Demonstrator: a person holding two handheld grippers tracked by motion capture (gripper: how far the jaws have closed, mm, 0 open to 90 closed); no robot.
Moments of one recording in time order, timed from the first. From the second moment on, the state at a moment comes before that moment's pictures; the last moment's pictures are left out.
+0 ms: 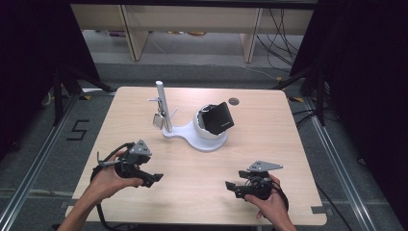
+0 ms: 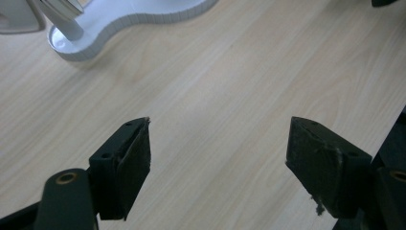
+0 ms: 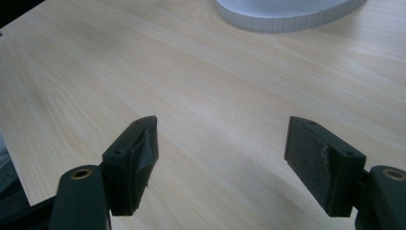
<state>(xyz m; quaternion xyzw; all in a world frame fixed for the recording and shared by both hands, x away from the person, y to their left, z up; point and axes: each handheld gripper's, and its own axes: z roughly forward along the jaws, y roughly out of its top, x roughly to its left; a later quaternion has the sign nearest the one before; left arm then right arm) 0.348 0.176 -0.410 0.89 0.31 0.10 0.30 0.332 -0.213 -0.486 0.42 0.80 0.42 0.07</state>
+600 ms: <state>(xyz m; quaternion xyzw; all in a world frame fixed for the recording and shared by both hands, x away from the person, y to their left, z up) 0.330 0.180 -0.449 0.91 0.30 0.12 0.27 0.329 -0.210 -0.488 0.41 0.80 0.42 0.08</state>
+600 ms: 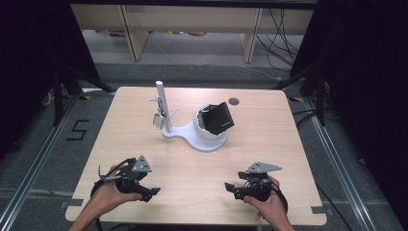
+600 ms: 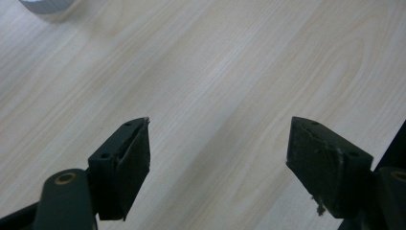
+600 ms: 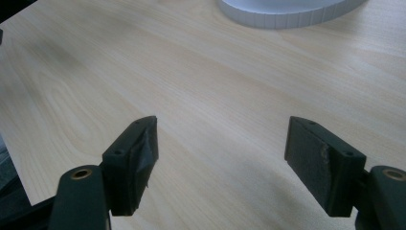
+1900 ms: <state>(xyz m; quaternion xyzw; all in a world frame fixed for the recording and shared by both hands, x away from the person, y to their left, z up) 0.302 0.190 -0.495 0.89 0.33 0.12 0.30 0.325 -0.195 -0.496 0.39 0.82 0.41 0.05</state>
